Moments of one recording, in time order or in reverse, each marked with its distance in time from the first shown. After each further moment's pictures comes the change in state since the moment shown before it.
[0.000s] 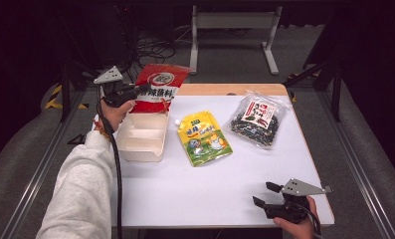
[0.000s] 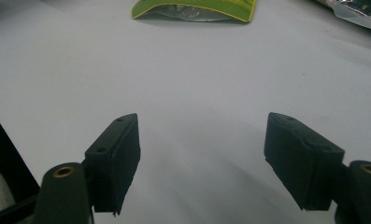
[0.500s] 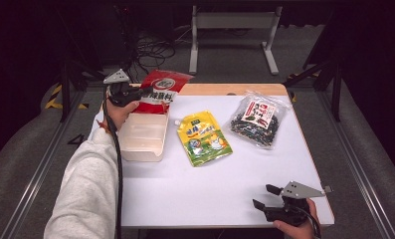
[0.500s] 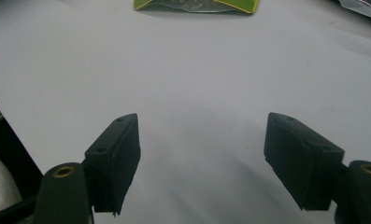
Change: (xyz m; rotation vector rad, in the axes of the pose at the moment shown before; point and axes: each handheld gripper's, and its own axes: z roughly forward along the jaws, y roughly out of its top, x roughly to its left) left arm 0.018 -0.020 0.022 0.072 0.026 -0.006; right arm 0.003 -0.004 -0.001 0.018 -0.003 -0.005
